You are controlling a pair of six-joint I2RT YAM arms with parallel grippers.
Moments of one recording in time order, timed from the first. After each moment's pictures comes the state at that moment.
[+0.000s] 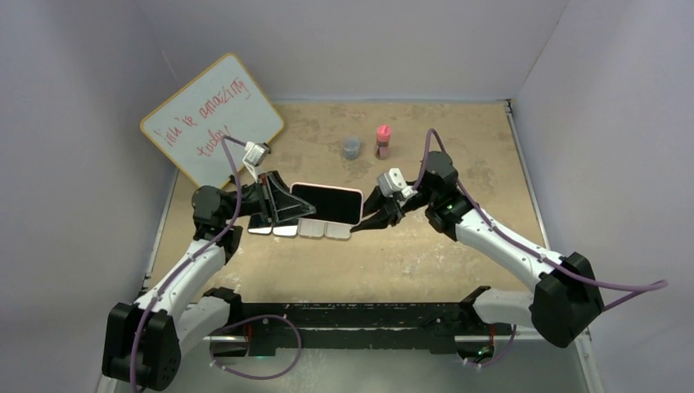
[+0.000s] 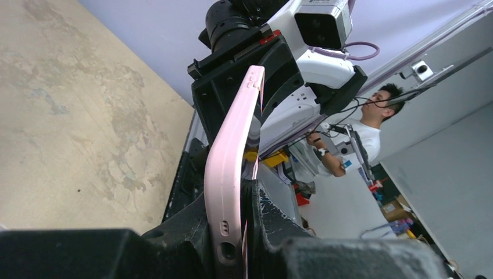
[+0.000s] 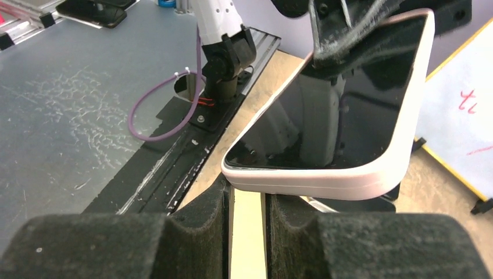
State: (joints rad) left arm -0.24 1.01 0.47 0.93 1.15 -1.27; right arm 0.61 1.23 0.83 0.38 -1.36 -0.19
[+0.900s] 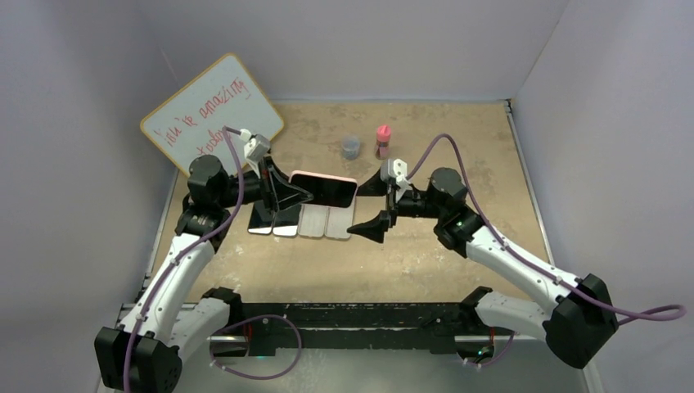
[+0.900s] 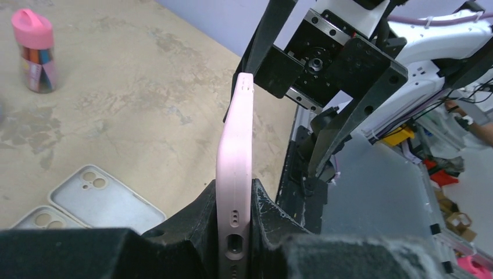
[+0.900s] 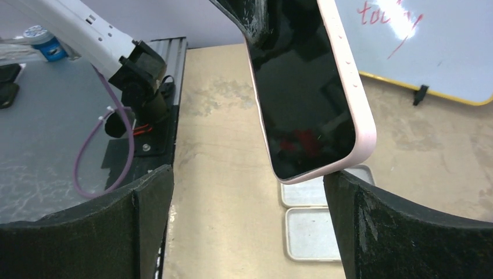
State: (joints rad) left arm -0.21 0.93 0.74 0.14 1.06 -0.46; right arm 0.66 1.06 0.68 0.37 -0.84 0.05
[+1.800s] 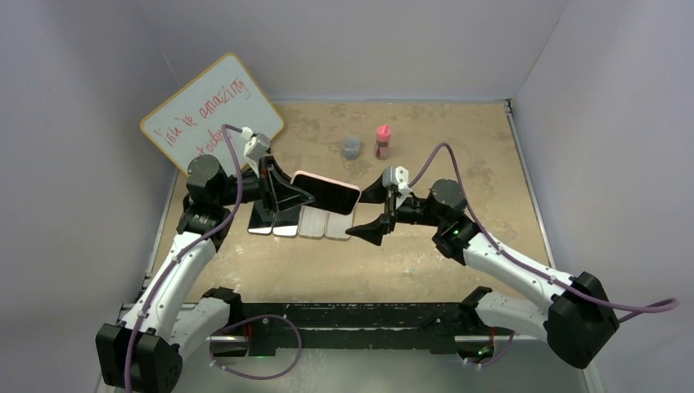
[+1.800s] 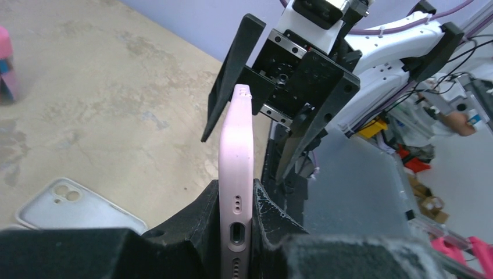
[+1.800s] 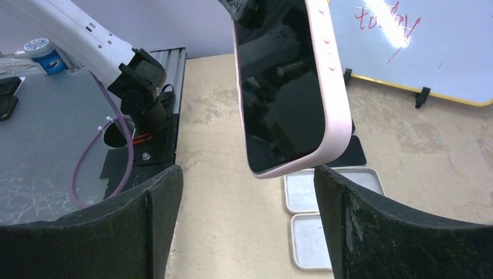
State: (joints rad) left arm -0.20 0.94 0.77 0.20 1.15 -0.50; right arm 0.67 1.07 0.61 0.50 -0.81 0.10
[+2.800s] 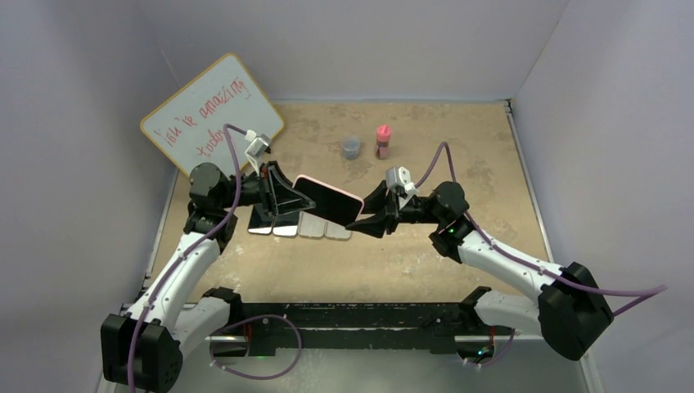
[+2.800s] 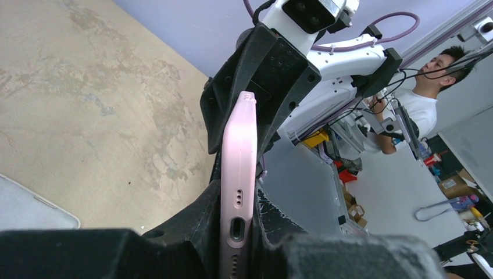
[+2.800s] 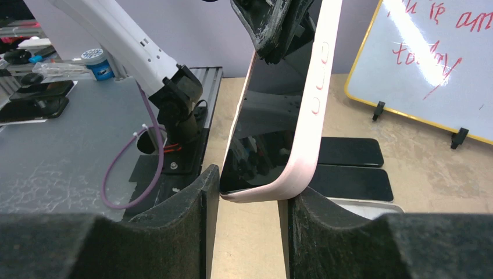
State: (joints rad) left arm -0.20 0.96 0.67 0.47 1.20 -0.88; right arm 0.66 1.14 0.58 0.76 -0.95 0.23
